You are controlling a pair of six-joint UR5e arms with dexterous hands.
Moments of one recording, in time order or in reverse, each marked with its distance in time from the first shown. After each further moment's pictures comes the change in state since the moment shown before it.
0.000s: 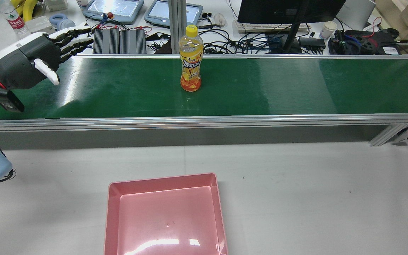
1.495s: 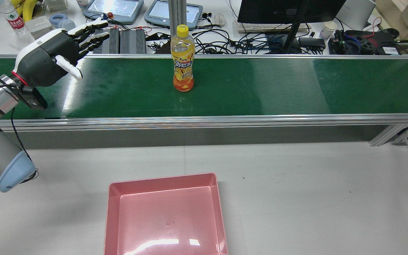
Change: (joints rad) left arm 0.063 -0.079 0.014 0.052 -0.106 0.014; right arm 0.002 0.000 0.003 0.000 0.000 0.000
